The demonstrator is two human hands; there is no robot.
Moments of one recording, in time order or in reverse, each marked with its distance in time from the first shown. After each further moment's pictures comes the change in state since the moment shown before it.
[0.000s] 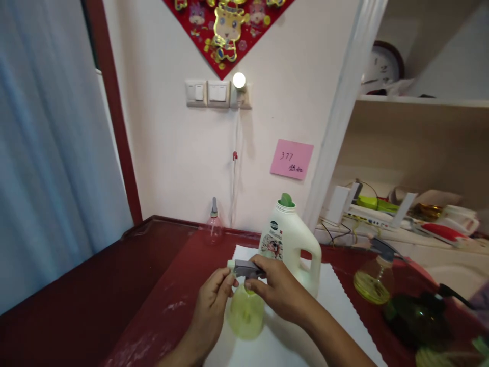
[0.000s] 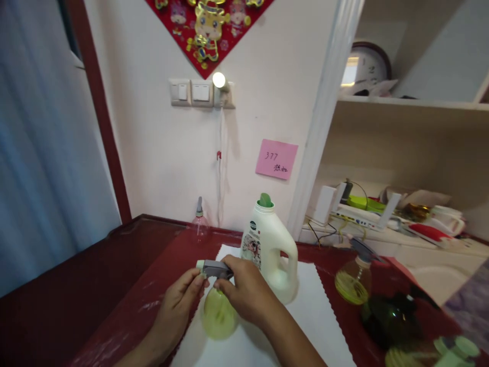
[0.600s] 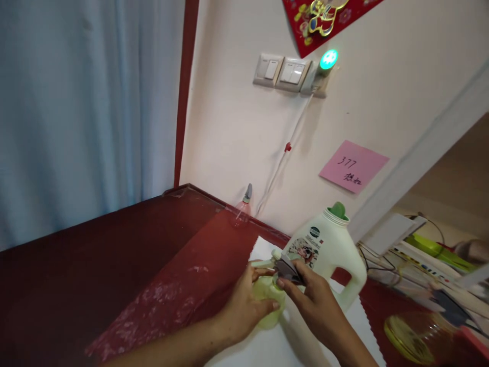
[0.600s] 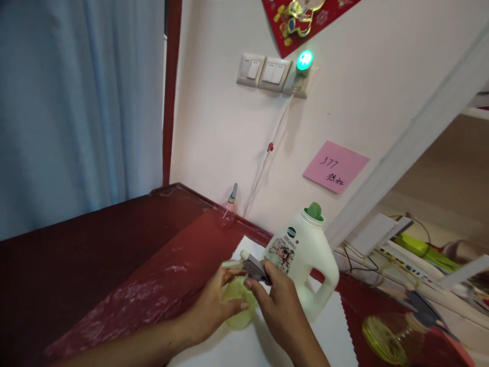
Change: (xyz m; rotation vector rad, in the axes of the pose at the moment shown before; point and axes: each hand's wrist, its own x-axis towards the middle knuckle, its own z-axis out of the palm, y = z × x) left_hand -0.021 -0.036 0.021 -0.372 -0.101 -0.088; right_hand -0.012 0.017 0.010 -0.039 -0.027 0.090
